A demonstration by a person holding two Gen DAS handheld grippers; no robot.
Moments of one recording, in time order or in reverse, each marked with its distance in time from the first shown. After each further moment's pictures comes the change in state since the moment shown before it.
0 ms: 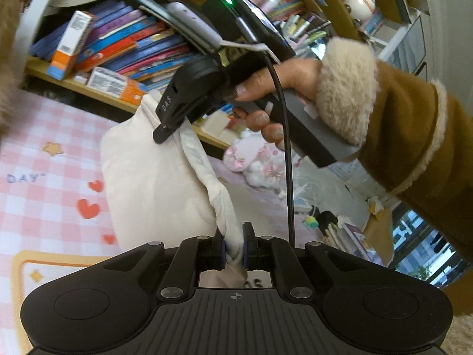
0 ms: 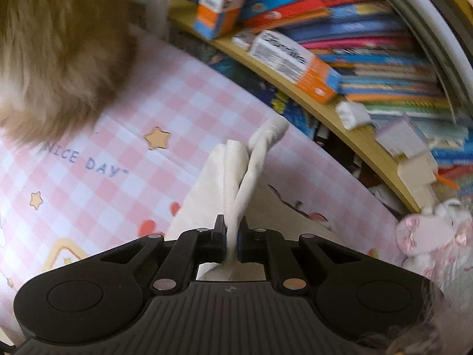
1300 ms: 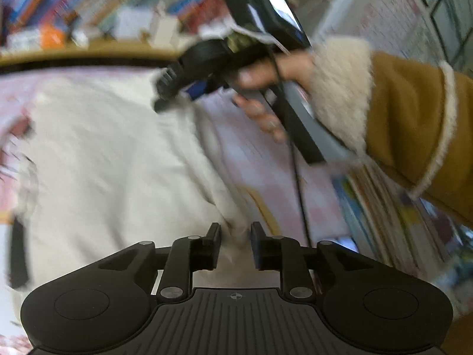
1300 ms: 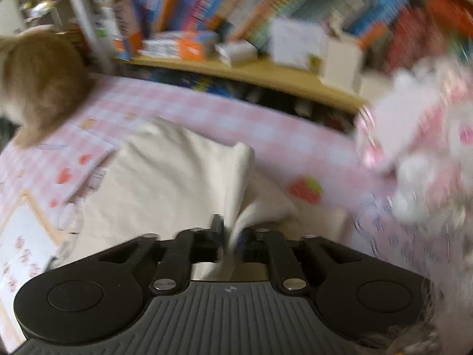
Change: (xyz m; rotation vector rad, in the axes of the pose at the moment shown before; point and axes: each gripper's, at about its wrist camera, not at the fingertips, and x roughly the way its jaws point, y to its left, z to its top) left arm 0.201 -0.163 -0.068 0.113 0.327 0.216; right arm 0.060 -0.238 -0.198 0.230 -0.267 0.273
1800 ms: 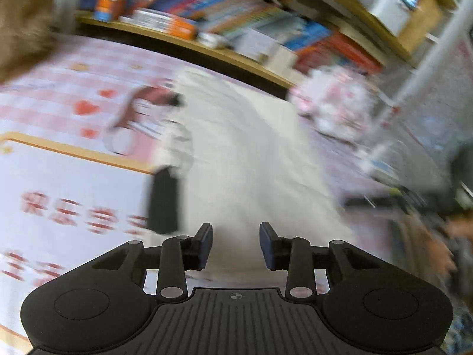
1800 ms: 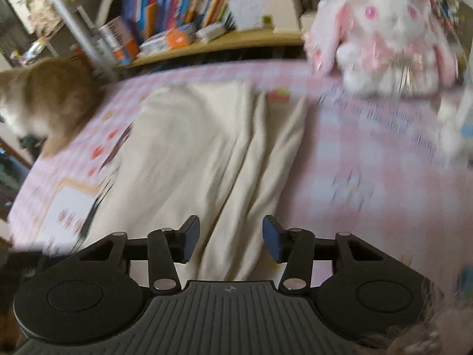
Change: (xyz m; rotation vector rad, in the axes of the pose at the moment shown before) left arm -0.086 0.107 -0.051 -0.288 -0.181 0.236; right arm -0.095 -0.008 -0.122 0.201 -0.005 0.144
